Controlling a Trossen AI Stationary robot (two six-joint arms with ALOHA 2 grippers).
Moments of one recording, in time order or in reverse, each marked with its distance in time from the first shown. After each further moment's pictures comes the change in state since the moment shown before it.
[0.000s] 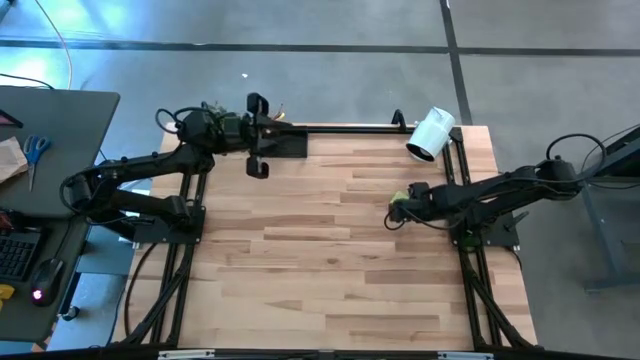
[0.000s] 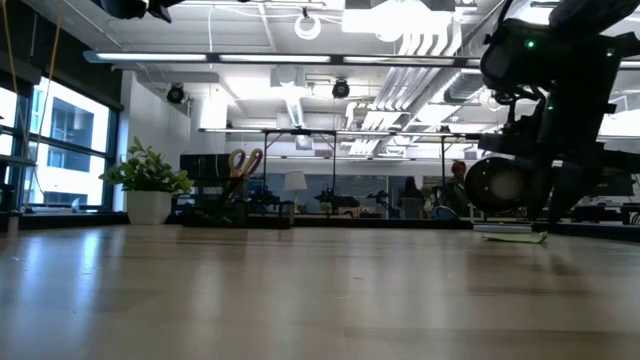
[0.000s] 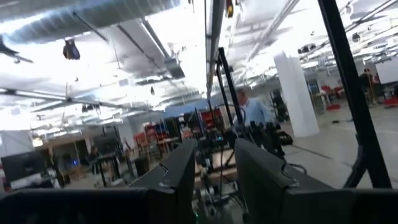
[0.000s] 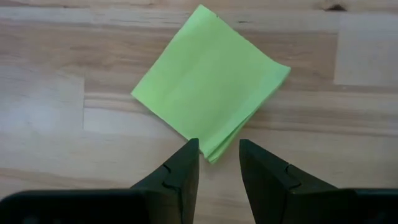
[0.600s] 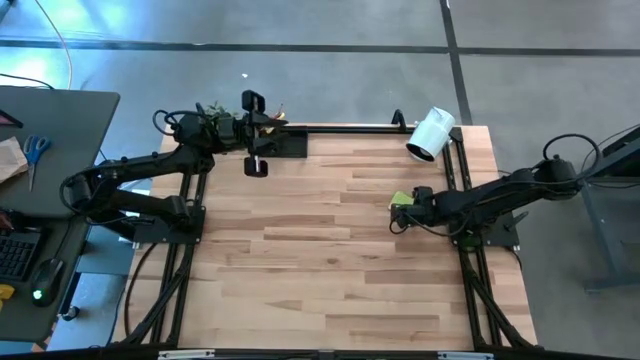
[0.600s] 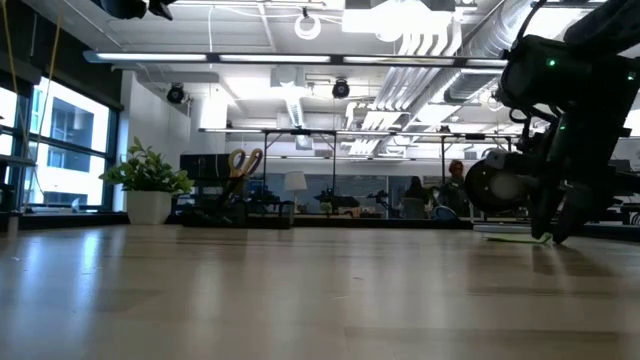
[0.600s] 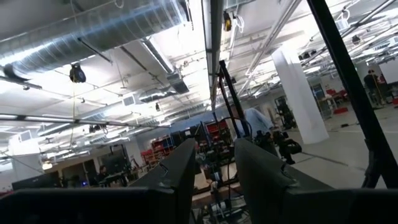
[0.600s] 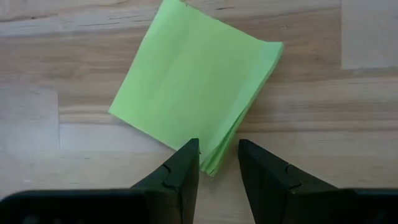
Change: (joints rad) left arm 0.000 0.000 0.000 0.074 0.004 0.042; right arm 0.031 -0.001 -0.124 0.151 0.045 0.126
